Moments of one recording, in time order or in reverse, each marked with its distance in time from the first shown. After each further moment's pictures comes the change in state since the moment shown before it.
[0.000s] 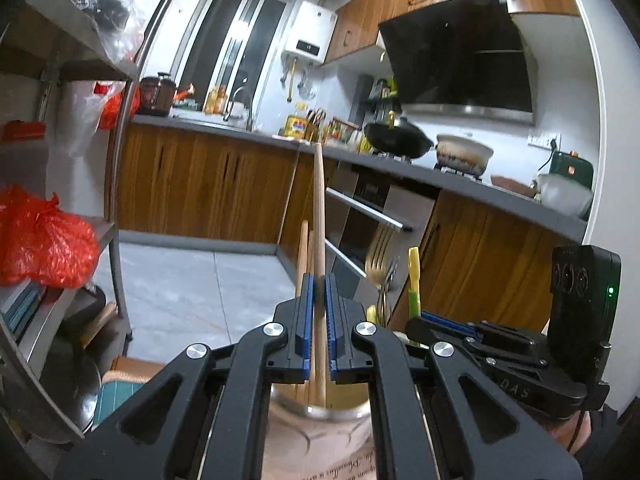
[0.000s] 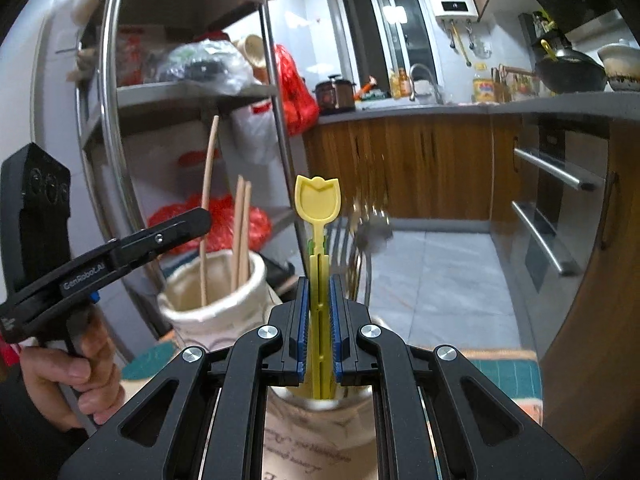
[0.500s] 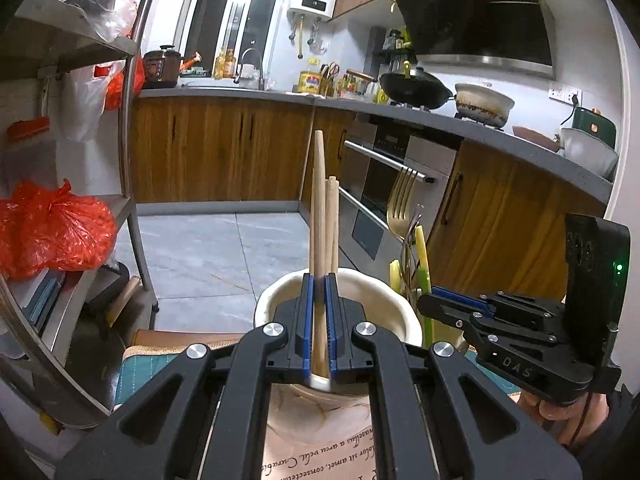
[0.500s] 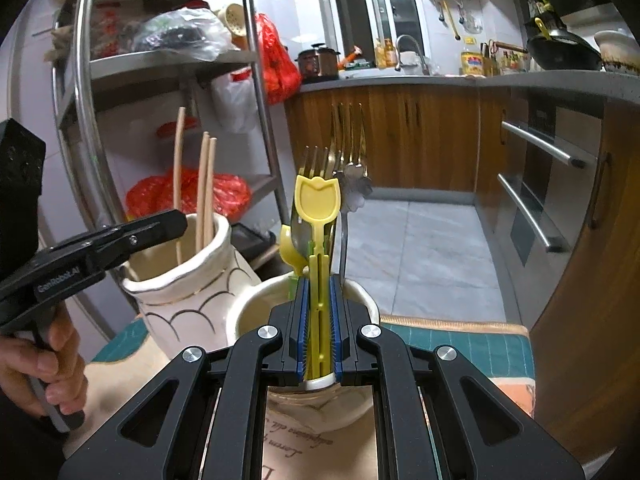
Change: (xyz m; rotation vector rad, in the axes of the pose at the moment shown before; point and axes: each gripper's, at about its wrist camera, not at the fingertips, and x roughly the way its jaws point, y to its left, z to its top) left arm 0.013 -0.006 -0.004 0.053 0.179 0.087; right arm 0.016 -0.004 -0.007 0.013 0.116 -0.060
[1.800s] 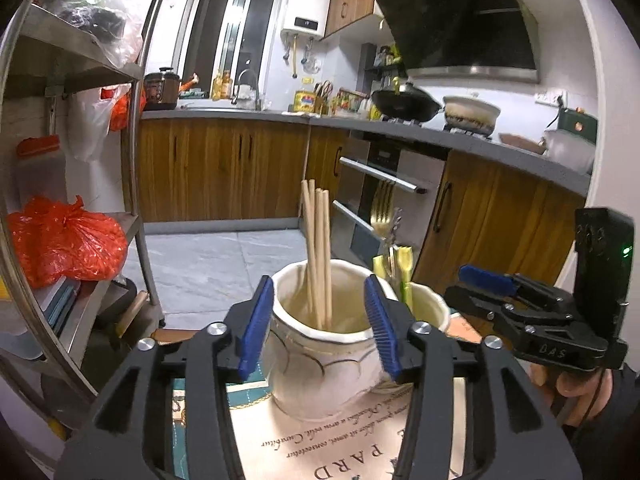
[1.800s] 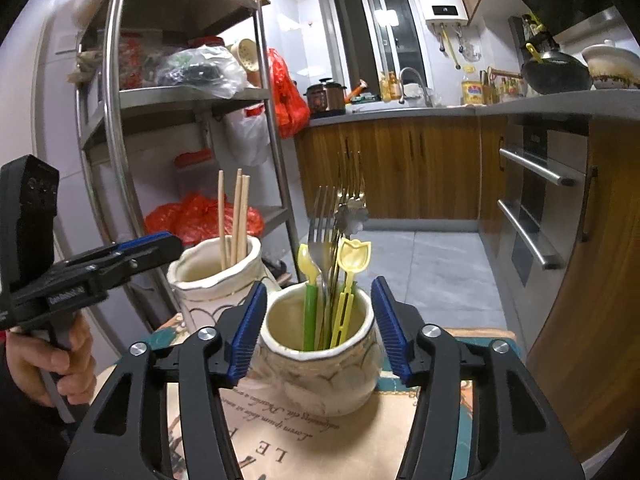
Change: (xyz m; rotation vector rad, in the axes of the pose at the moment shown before) left arm -0.047 -0.004 -0.014 0.030 -0.094 0.001; right arm -0.052 0.000 -0.014 -0.013 -0.157 0.029
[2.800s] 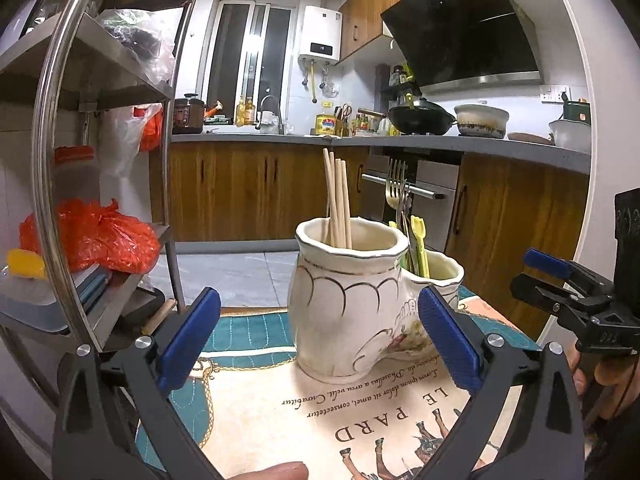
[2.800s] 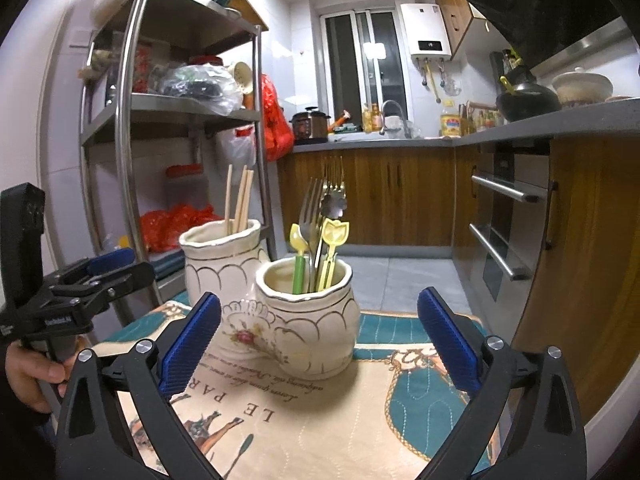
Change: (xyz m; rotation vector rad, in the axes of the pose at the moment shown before) left arm -0.028 -0.006 -0.056 0.032 -0.103 0.110; right arm -0.042 0.011 -0.040 -0.044 -0.106 -0.090
